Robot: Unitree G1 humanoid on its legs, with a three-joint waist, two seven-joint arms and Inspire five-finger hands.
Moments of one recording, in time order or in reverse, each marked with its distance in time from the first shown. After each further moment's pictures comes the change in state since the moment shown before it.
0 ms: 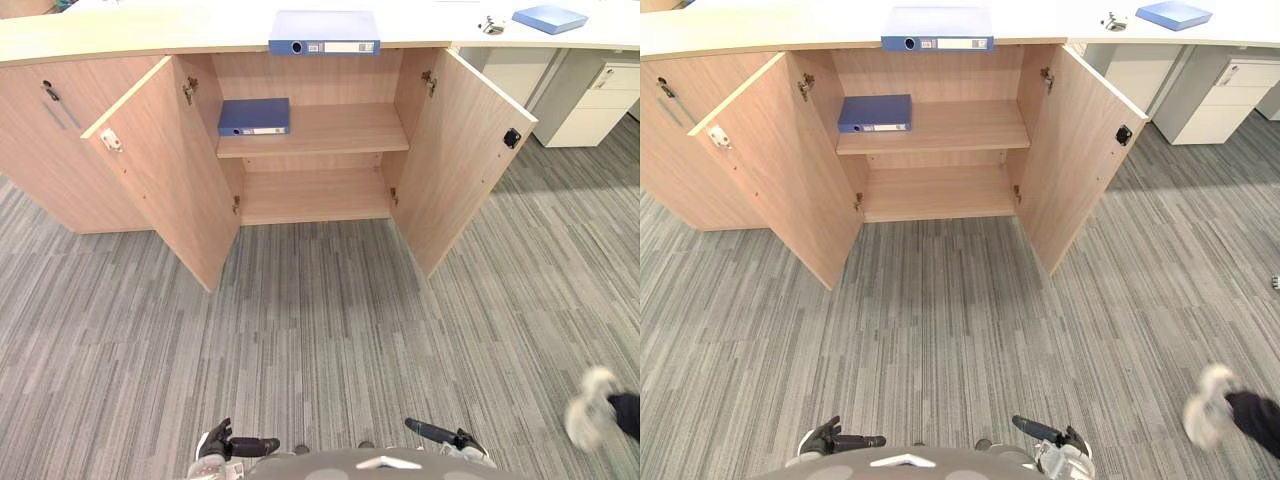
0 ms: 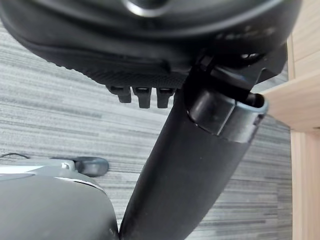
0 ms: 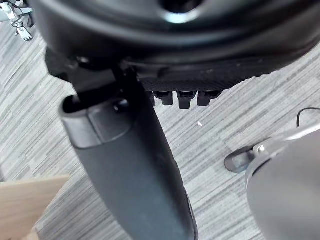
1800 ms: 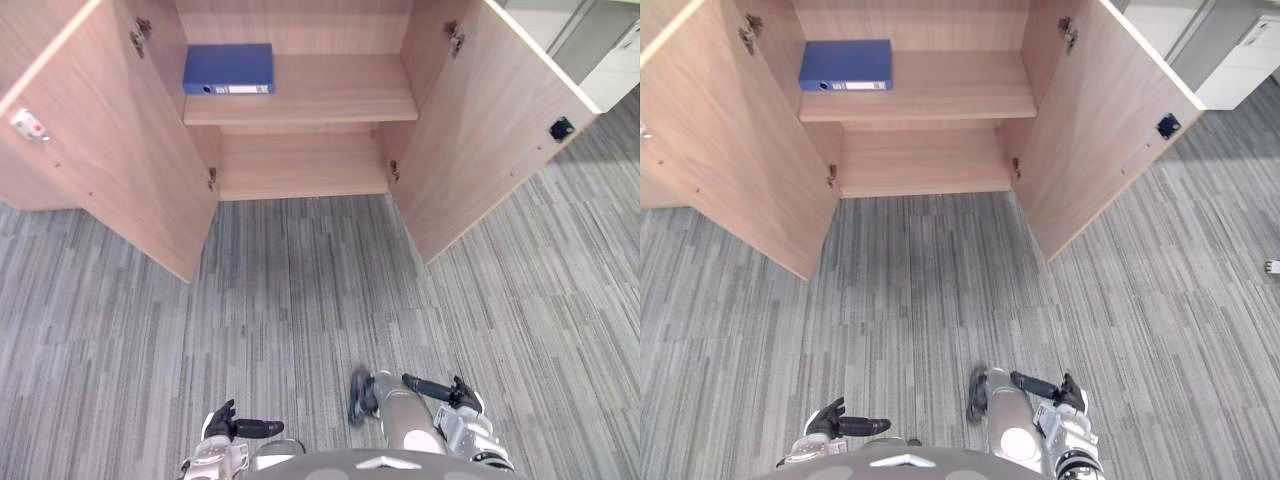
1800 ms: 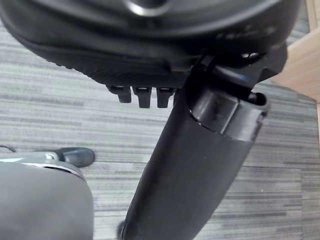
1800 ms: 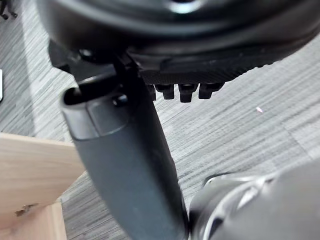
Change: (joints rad) left arm -0.079 0.006 -0.022 0.007 0.018 0.004 0.020; right arm -0.055 -0.020 0.067 -0.108 -0.065 -0.026 -0.005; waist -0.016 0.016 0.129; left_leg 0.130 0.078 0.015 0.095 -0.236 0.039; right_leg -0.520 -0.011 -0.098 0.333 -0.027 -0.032
